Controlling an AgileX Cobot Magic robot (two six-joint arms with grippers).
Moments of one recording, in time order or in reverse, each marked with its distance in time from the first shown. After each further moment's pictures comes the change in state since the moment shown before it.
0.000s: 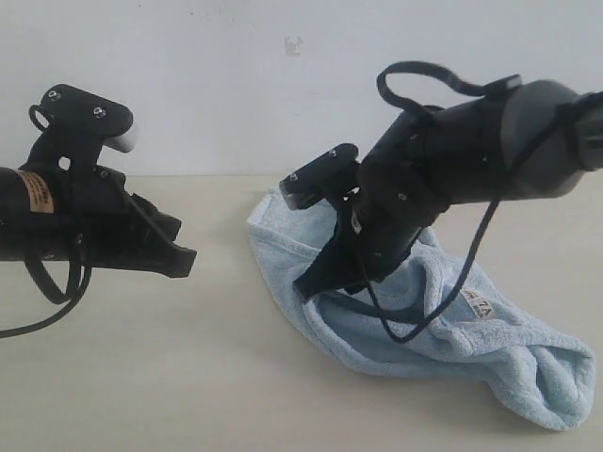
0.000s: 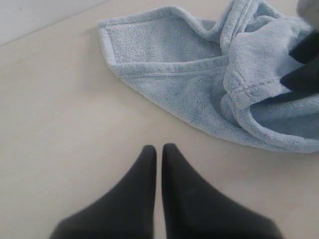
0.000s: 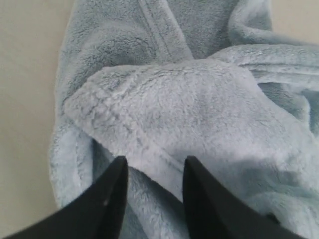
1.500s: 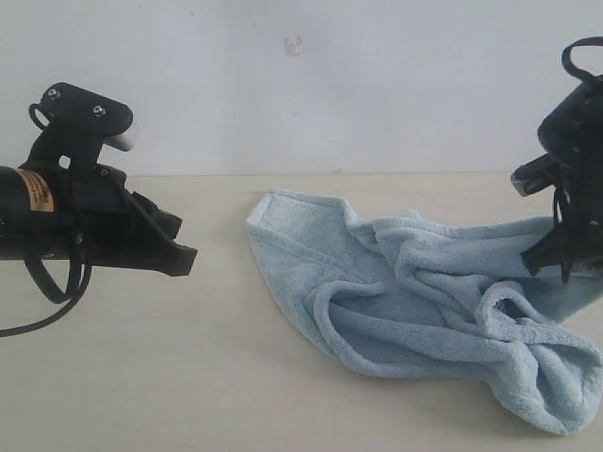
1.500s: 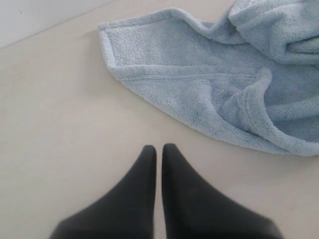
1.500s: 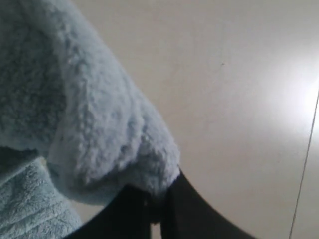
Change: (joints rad) left arm 0.000 0.000 0.000 0.000 -0.008 0.000; right arm -0.493 0.032 -0.009 -0.225 0.389 0.073
